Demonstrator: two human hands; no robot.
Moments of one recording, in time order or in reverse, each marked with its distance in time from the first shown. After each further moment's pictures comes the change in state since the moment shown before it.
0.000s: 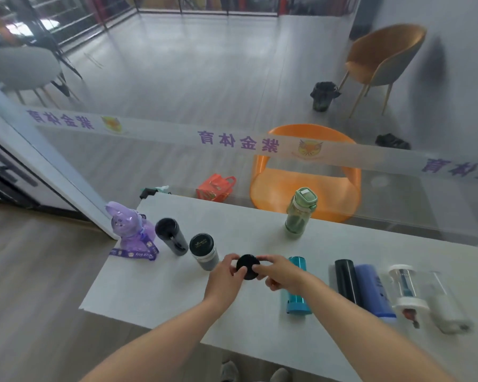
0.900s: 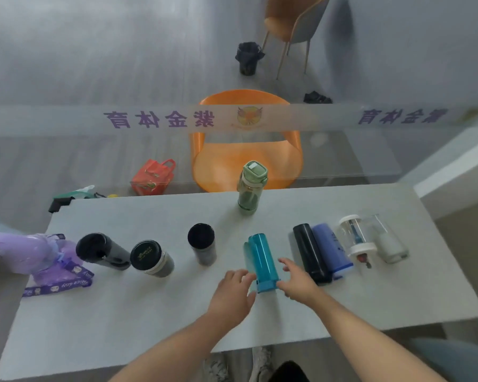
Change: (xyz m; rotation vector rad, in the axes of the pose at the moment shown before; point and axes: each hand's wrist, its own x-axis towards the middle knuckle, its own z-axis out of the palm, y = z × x) left_hand 0.014 -0.027 0.102 0.596 -0.387 0.569; right_hand -0.019 0.136 -0.039 -0.146 0.424 0.156
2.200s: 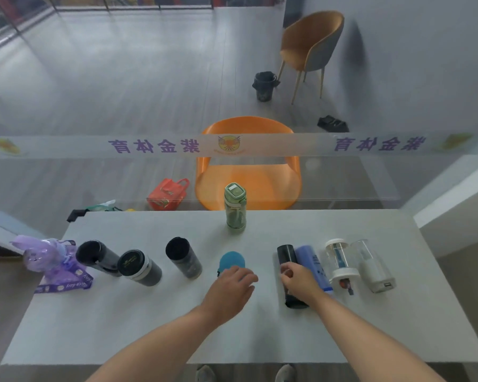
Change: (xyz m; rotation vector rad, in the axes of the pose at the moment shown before) left_hand 0.039 0.071 -0.014 0.130 0.276 0.321; right_hand 0.009 0.032 -0.098 0.040 0.066 -0.165
